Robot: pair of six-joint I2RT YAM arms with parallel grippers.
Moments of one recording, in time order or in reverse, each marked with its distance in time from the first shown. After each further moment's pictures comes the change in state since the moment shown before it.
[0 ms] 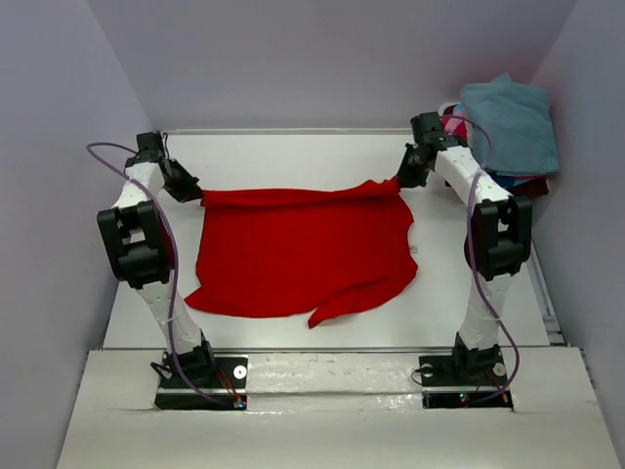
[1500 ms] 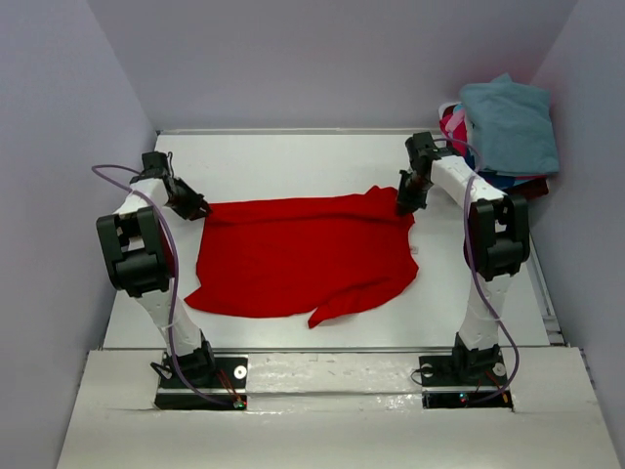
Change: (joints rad) left arm 0.000 -0.079 -0.232 0.092 0.026 -0.051; right arm 0.009 0.000 -0.133 -0.119 -0.090 -0.091
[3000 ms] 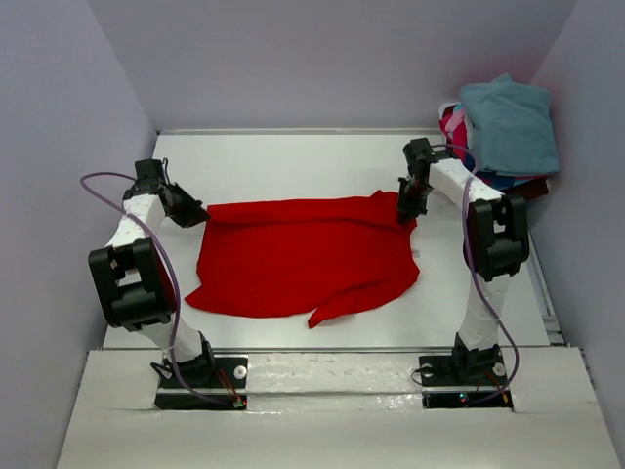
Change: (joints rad) left arm 0.000 -0.264 -0.169 -0.002 0.007 -0.020; right arm 0.010 -0.006 -0.043 -0.033 0.007 -0.033
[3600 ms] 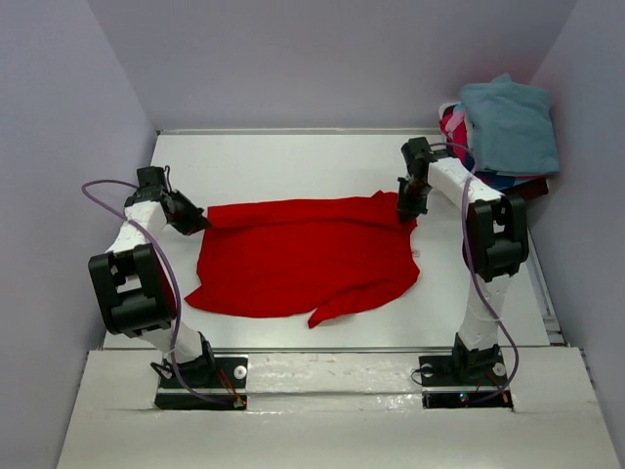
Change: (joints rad) left arm 0.000 -0.052 -0.093 0.006 -0.003 0.001; right arm 0.013 0.004 0.019 -0.027 0.039 -0.008
